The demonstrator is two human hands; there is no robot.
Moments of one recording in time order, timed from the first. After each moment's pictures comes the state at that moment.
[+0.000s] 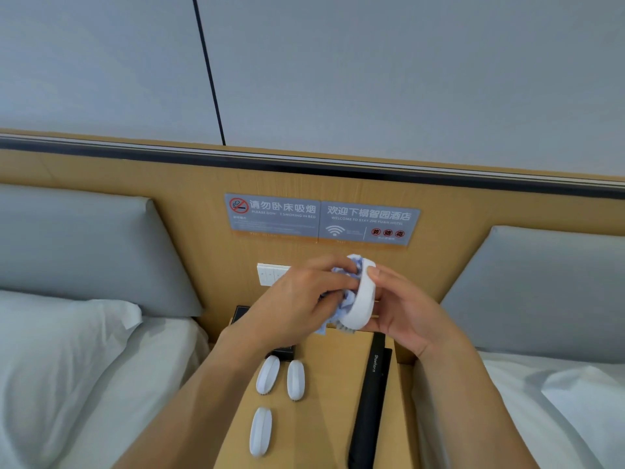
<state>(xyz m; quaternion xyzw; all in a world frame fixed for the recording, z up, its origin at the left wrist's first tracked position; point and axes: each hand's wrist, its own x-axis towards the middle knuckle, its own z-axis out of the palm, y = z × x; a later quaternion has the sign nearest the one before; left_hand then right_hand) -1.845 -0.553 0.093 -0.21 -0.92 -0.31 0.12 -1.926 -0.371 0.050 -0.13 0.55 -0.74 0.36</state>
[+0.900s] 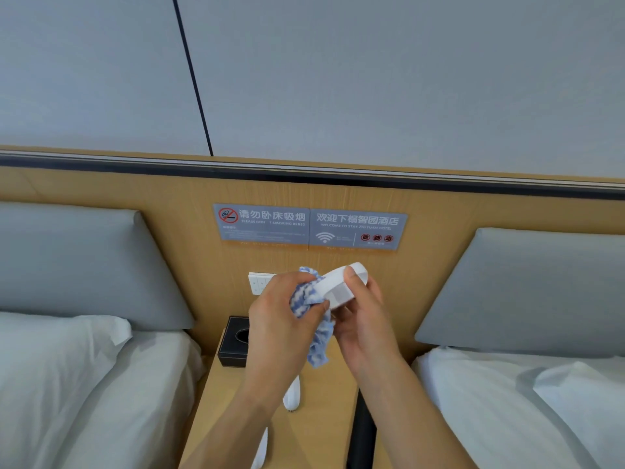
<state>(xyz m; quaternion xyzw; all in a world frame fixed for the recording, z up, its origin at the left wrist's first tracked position) -1.831 -0.530 0.051 0.11 -0.82 -0.48 0.29 -1.889 -0.427 0.041 0.08 0.42 -0.88 0.19</state>
